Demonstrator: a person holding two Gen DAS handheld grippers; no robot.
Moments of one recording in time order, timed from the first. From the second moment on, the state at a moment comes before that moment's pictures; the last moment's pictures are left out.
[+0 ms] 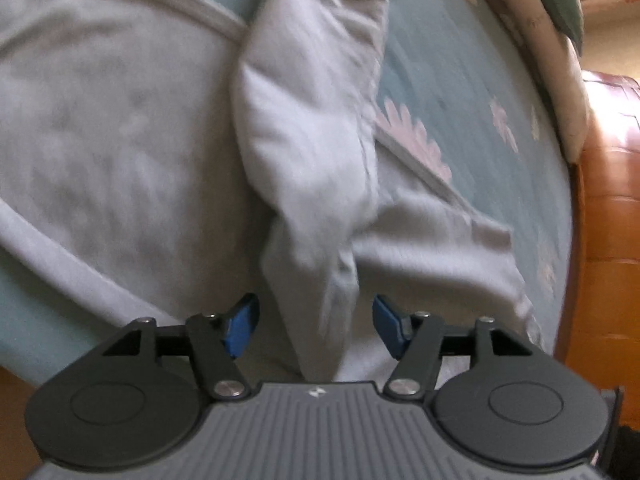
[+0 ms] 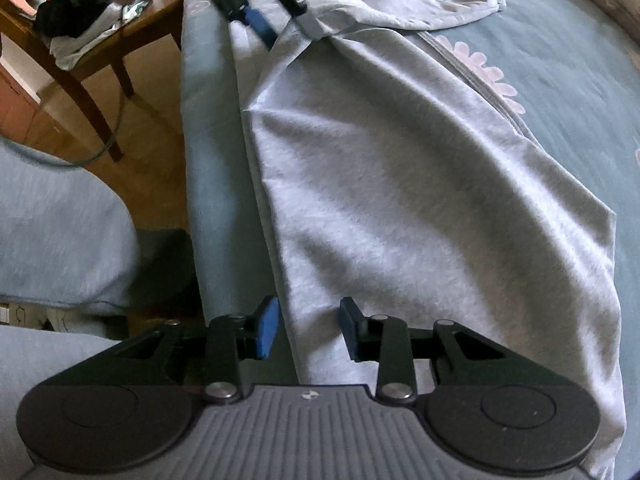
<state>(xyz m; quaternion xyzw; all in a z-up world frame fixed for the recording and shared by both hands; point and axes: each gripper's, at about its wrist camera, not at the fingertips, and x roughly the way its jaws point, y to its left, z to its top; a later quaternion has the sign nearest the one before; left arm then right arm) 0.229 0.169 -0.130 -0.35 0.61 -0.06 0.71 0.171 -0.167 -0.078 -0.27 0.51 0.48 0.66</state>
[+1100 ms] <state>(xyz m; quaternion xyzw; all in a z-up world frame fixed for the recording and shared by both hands) 0.246 0.169 -0.085 -0.34 0.62 -0.07 0.70 0.131 -0.160 -0.078 -0.44 0.40 0.45 0.67</state>
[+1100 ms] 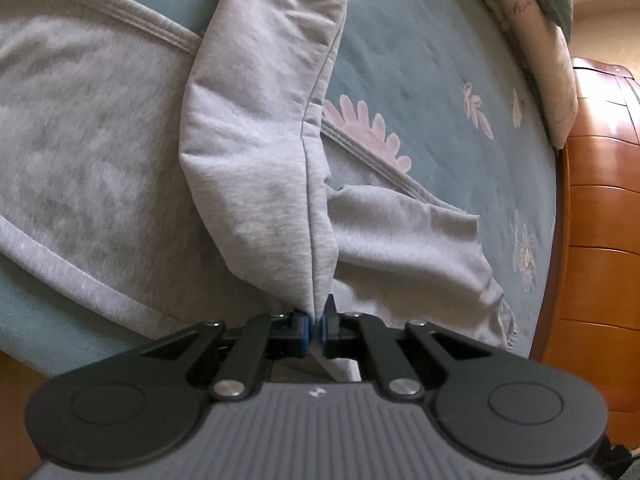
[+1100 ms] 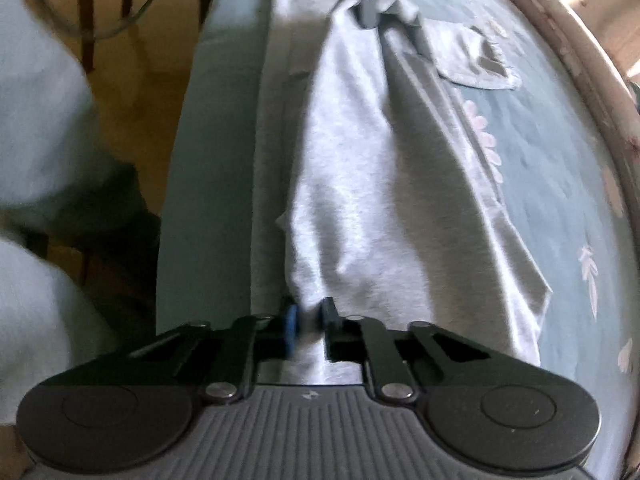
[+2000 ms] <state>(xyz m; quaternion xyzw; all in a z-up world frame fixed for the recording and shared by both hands) 0.249 0.172 -0.057 -0.15 0.66 -0.12 0.73 0.231 -0.178 -0.046 -0.29 0.46 0.38 0.75</state>
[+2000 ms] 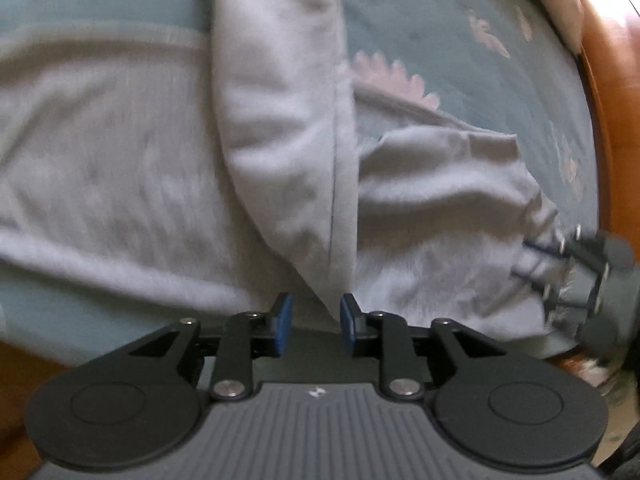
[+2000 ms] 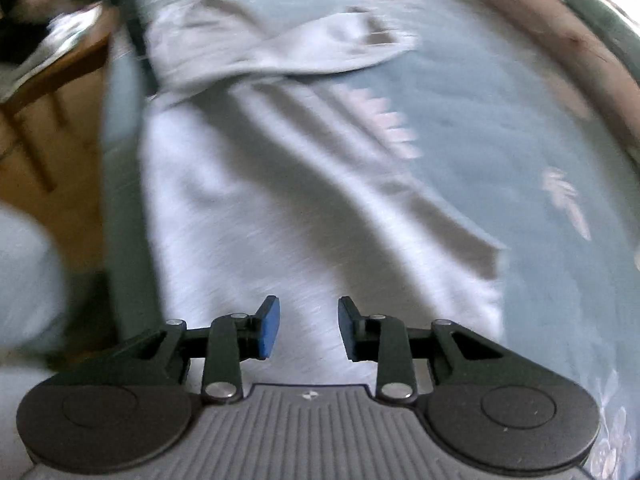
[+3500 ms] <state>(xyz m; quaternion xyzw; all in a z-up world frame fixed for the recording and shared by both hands) 0.337 0.040 -0.093 0.15 0.51 -0.25 0.81 0.239 -0.191 -0.075 -0.20 0.50 0.34 0.77</state>
